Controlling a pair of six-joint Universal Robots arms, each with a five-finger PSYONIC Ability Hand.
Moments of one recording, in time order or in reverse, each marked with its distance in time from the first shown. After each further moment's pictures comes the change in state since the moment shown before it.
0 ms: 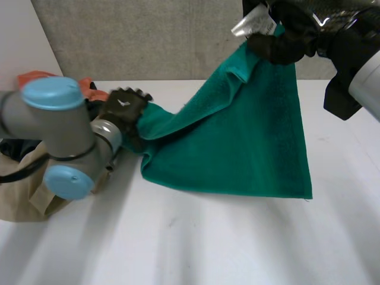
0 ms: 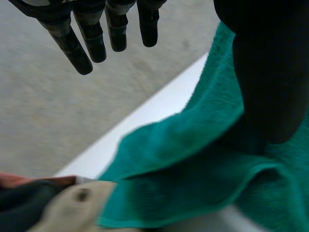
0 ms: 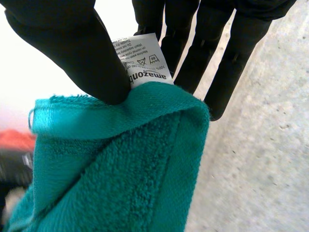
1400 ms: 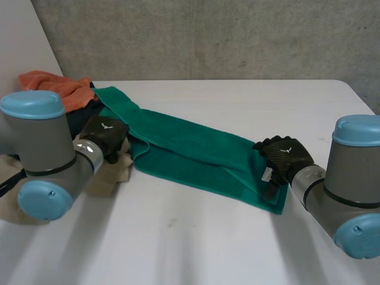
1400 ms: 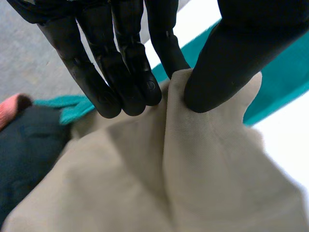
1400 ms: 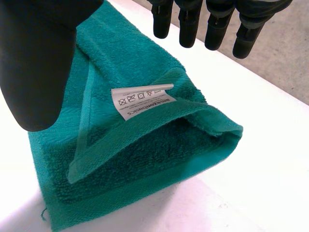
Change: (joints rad) left arm 0.083 0.117 -0.214 -0.054 -0.036 0.166; right arm -0.081 0.532 0.262 -0.125 0.239 -0.238; left_hand 0.953 0.995 0.982 0.999 0.946; right_hand -0.908 -0.962 -0.976 -0.981 -0.941
